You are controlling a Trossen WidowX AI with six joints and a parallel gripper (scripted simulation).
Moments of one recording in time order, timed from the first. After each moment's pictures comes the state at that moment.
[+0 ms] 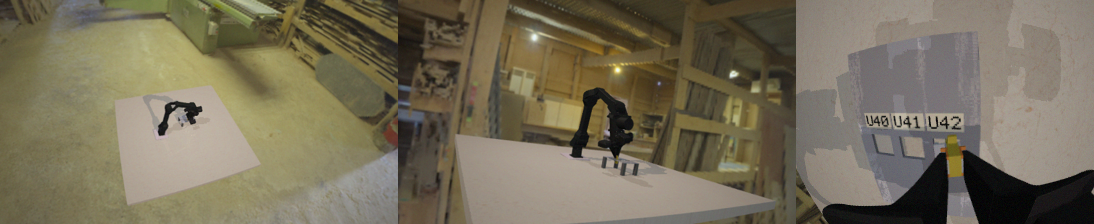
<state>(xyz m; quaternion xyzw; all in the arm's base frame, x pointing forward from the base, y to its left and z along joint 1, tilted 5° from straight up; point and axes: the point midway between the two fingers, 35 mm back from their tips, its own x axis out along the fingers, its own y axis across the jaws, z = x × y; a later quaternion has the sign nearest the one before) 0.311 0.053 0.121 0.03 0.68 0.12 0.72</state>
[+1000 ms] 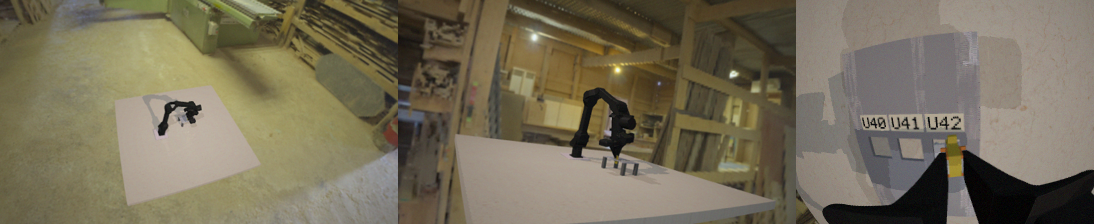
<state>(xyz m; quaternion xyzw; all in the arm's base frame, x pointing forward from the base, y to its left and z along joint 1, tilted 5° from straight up) 0.310 0.056 0.121 0.01 0.68 0.10 0.72</state>
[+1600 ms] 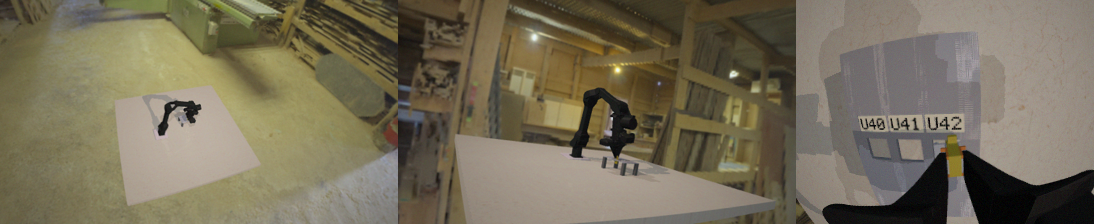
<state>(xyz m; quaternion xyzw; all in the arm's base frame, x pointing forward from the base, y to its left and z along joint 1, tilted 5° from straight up) 0.310 0.058 0.121 0.00 0.68 0.09 0.73</state>
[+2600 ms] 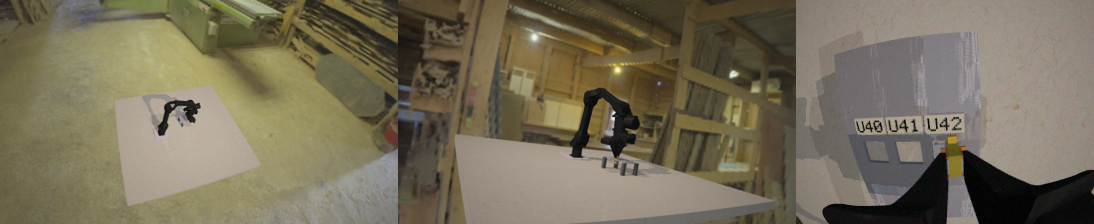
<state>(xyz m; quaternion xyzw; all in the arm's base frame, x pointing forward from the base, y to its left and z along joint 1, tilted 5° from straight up) 0.310 0.061 0.121 -0.03 0.68 0.06 0.73</state>
